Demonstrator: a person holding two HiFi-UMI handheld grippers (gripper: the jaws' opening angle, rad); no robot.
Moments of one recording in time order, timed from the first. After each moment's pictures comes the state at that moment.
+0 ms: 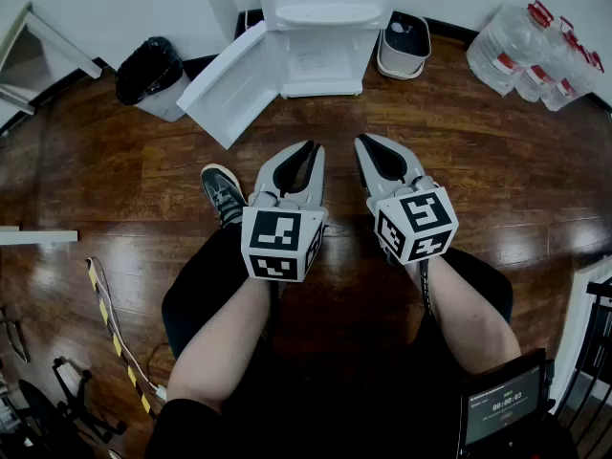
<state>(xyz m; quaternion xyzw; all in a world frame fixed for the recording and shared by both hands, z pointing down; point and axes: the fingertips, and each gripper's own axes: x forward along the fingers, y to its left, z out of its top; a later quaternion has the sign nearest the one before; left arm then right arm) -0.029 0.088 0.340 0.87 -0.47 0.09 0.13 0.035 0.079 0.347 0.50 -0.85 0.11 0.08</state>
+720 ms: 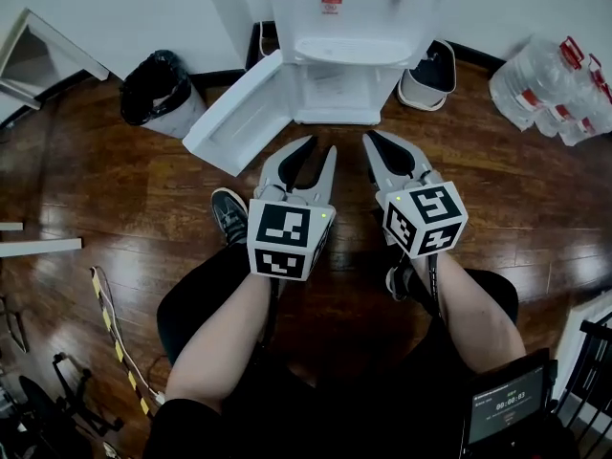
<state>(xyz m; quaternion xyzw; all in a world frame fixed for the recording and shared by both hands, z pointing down) -0.031 -0.026 0.343 0.86 -0.47 0.13 0.12 0.033 -0.043 0.353 0.48 -0.86 0.14 0.08</state>
